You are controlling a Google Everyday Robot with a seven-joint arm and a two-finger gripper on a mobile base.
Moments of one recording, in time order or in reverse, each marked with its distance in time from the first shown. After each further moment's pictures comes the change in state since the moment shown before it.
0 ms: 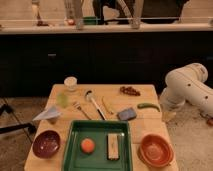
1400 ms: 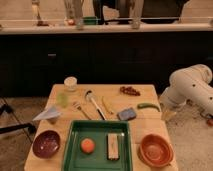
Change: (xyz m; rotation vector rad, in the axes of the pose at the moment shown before) arm 0.004 -0.013 0.005 0.049 -0.097 0.004
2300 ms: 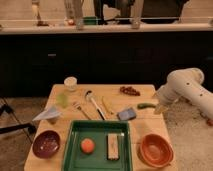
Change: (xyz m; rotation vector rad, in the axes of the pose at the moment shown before) arm -0.017 -0.046 0.056 0.025 -0.075 -0.055
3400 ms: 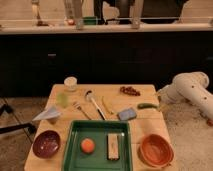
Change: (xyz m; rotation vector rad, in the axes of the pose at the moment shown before) arm 0.039 -0.025 0.012 0.124 -0.033 0.032
